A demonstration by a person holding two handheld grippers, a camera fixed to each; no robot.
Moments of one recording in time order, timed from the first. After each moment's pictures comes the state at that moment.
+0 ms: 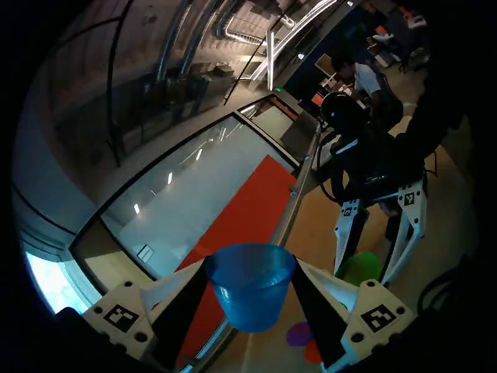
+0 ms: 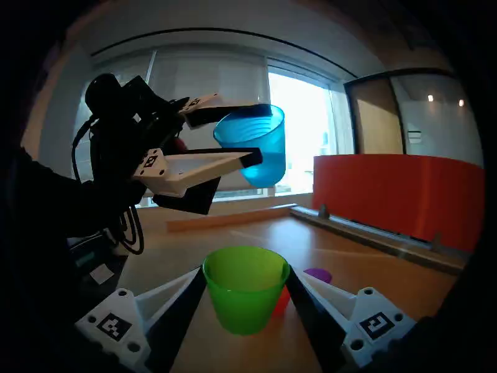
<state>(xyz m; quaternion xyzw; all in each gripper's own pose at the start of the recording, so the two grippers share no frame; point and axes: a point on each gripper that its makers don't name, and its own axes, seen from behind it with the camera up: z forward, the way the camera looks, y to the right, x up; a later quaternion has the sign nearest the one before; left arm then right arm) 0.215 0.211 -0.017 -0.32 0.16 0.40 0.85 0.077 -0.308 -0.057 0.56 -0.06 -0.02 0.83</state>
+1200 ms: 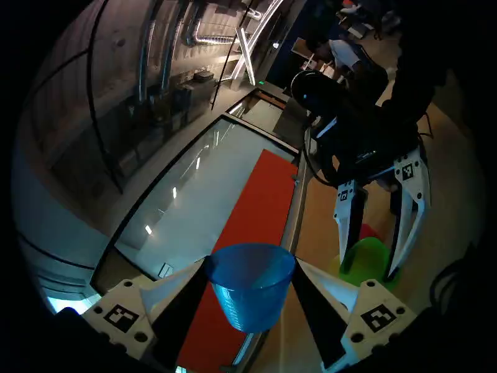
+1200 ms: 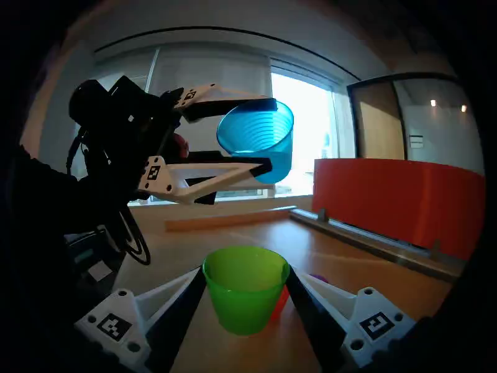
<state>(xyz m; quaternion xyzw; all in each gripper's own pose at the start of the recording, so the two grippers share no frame) 0.222 0.220 -0.010 -0.29 0.19 0.49 0.80 0.083 -0.313 -0.048 0.56 -0.06 -0.04 0.83</state>
